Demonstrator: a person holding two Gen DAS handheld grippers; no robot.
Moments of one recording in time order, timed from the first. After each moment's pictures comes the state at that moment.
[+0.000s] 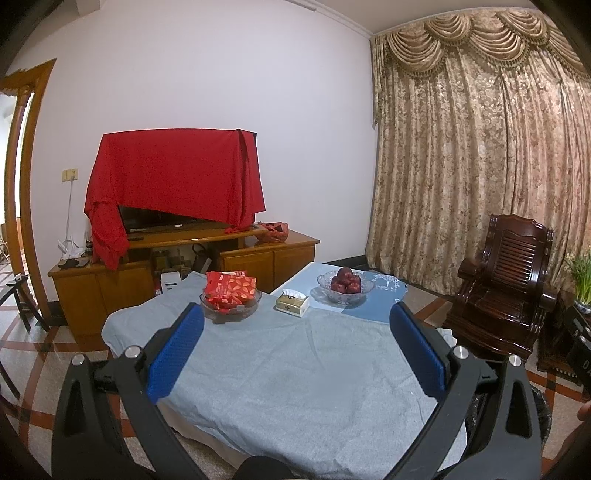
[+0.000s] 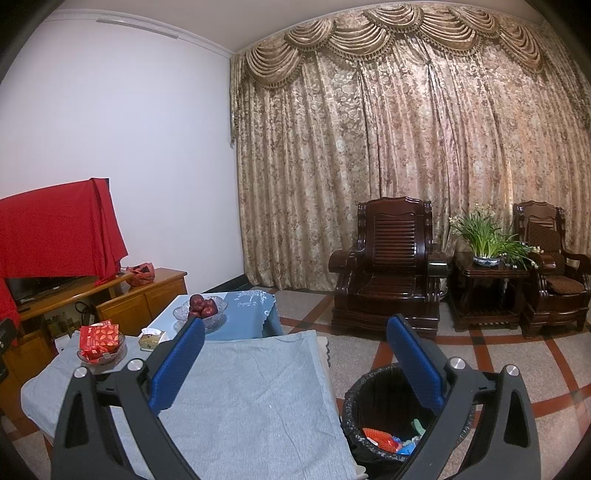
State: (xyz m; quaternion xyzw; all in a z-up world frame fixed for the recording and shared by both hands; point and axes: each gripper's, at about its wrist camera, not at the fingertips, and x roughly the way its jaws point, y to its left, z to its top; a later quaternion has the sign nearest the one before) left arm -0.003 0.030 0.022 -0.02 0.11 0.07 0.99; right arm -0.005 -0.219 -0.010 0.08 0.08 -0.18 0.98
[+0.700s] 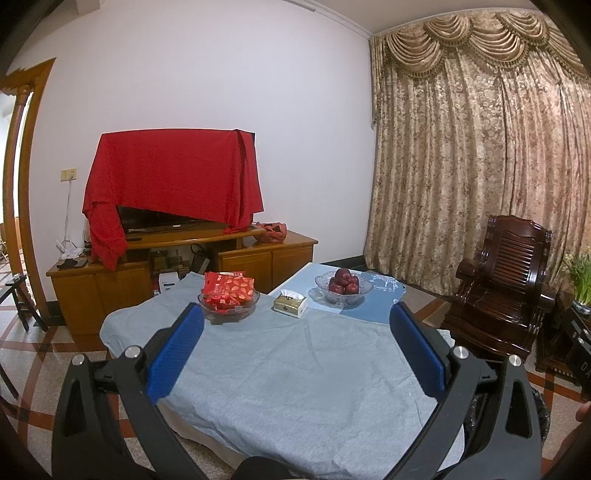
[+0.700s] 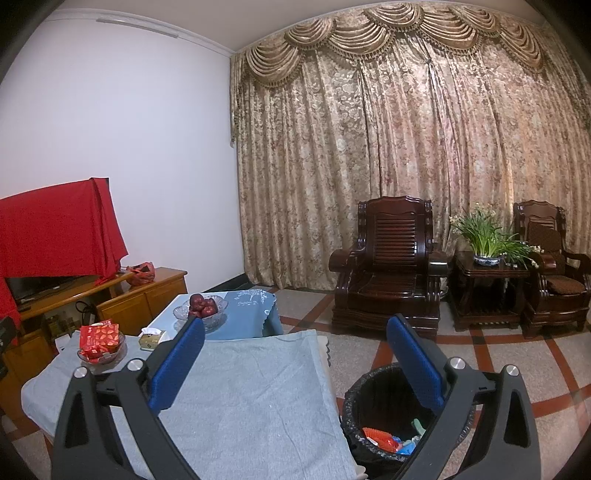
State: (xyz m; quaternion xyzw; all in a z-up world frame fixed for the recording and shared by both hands) left arm -0.003 0.028 0.017 -0.02 0.11 0.07 0.99; right arm -0.004 -0.221 -0.015 0.08 0.08 -0.18 0.98
